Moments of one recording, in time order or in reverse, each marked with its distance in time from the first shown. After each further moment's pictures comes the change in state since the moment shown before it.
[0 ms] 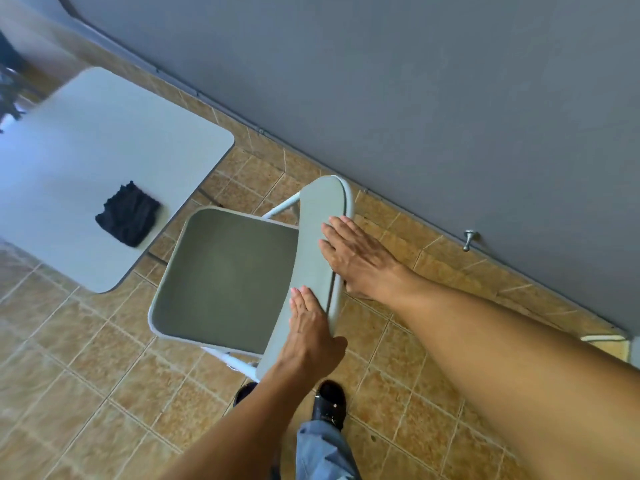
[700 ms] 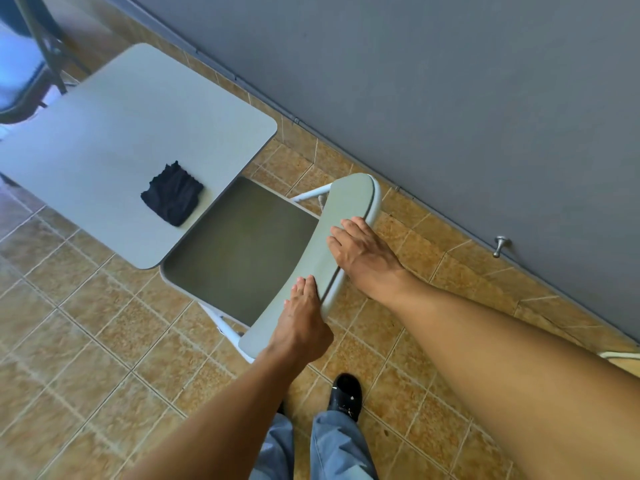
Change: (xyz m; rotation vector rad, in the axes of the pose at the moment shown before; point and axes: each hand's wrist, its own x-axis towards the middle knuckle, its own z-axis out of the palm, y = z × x) left_hand -0.008 -0.078 -0.067 -0.004 0.055 0.013; right_hand 0.057 -0.072 -0.027 0.060 0.044 0.036
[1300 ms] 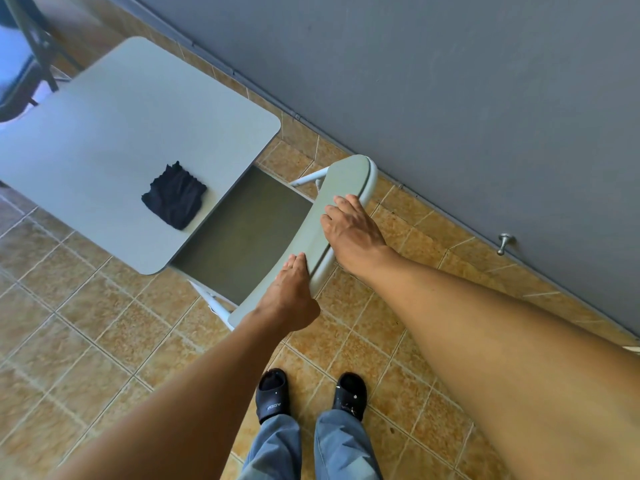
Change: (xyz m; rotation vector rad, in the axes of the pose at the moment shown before) left_hand 0.040 -0.019 -0.060 0.131 -0.036 0.004; right_hand 0.067 -0.012 -0.008 0.034 -0.028 0.141
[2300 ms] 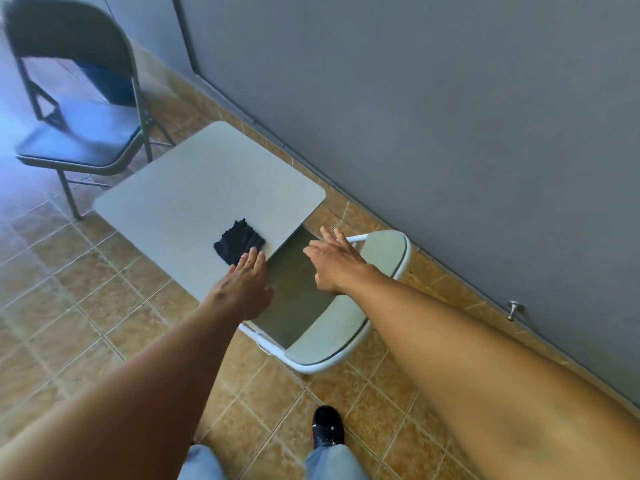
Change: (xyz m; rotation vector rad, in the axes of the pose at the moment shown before) left_hand -0.055 -0.102 -0.178 0.340 0.222 0.016; right_hand 0.042 -0.091 -0.144 0.200 -0.149 -0.090
